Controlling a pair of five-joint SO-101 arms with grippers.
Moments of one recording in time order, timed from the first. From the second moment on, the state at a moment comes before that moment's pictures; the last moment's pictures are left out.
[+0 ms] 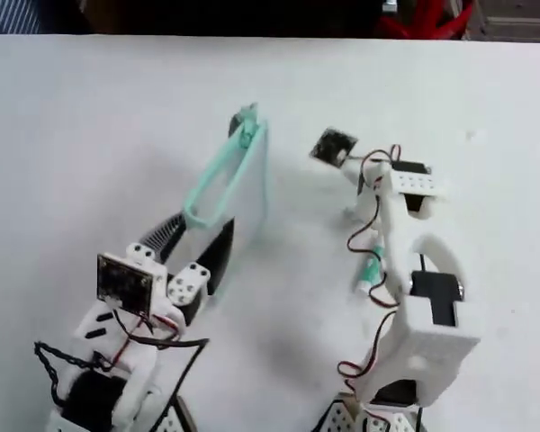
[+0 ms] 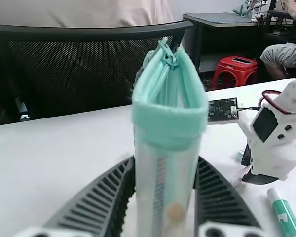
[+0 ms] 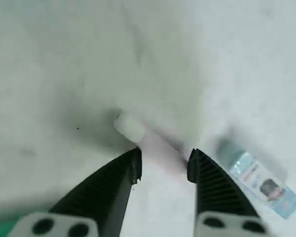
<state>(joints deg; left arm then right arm) 15.6 -104.7 84.0 42.6 2.5 2.9 16.0 17.8 48.0 65.6</state>
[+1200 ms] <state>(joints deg) 15.6 -104.0 84.0 42.6 5.1 -9.6 -36.7 -18.0 76.6 30.5</state>
